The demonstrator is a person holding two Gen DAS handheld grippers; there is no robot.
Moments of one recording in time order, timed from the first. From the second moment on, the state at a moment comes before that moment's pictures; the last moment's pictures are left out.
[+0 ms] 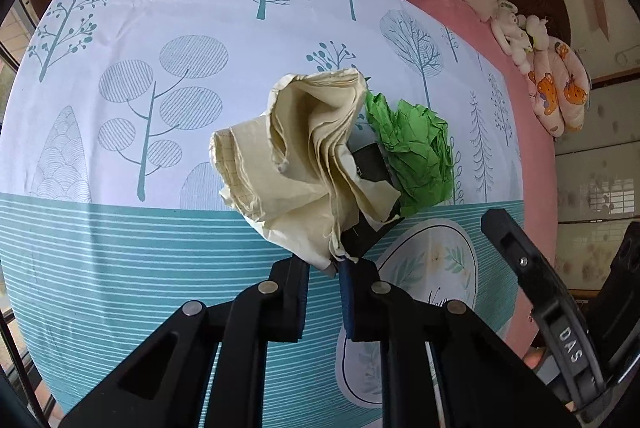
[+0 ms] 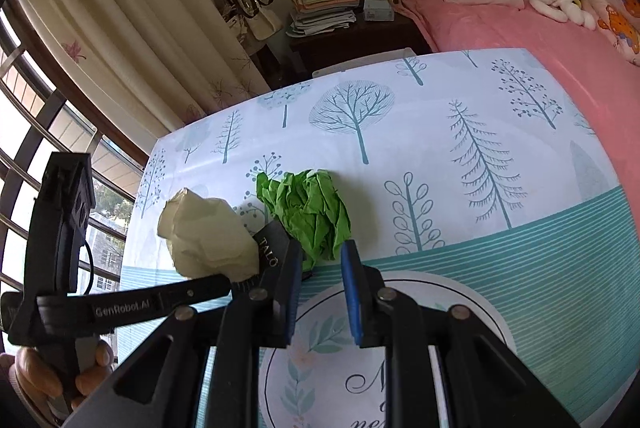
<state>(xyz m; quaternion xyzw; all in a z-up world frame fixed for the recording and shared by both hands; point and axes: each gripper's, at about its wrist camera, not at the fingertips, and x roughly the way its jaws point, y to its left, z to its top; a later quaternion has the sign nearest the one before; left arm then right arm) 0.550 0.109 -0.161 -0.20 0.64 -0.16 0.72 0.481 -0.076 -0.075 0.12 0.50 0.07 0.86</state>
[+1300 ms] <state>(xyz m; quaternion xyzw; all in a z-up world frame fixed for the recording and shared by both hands) 0.553 0.143 -0.136 -0.12 0.65 -0.24 0.71 0.501 -0.059 -0.102 0.12 0.52 0.07 0.84</state>
